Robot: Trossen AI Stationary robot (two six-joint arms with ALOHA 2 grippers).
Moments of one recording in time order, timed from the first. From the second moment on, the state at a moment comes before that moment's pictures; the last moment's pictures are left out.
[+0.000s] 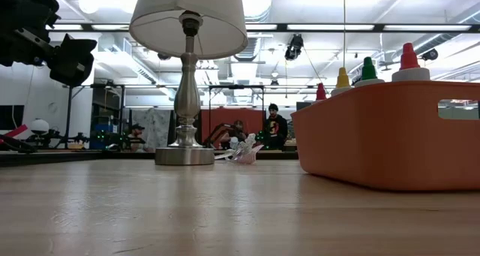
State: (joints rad) left arm -0.39 0.10 0.01 0.04 -0.11 -0.24; right arm 0.75 1.36 1.11 -0.67 0.80 0.85
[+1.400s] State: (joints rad) left arm -0.39 0.10 0.01 0.04 -0.11 -0.24; right arm 0.63 0.31 0.29 -0.59 1.02 0.76
